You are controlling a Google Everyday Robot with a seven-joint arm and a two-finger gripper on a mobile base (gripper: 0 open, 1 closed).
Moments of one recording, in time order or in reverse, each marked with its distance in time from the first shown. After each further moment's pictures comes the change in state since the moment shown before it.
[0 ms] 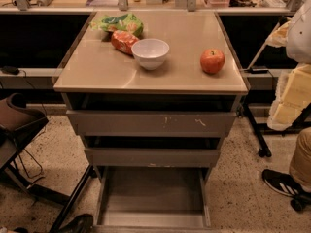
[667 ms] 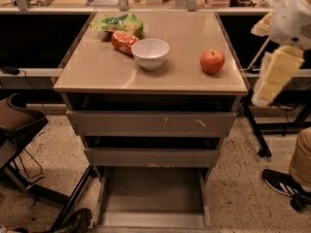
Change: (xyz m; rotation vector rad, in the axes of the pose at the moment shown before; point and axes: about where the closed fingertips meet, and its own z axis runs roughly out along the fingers) arm -0.015 -0.044 0.016 -0.018 -0.069 -0.011
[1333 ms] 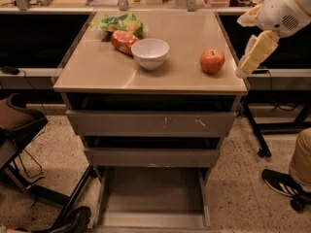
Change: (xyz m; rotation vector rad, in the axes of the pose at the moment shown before) arm -0.013 -0.097 0.050 -0.024 -0.278 0.016
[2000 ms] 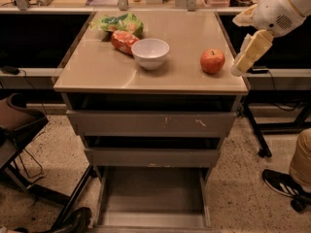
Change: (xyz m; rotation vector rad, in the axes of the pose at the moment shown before) arm -0.004 -0.009 0.007 -0.005 -0.039 0.005
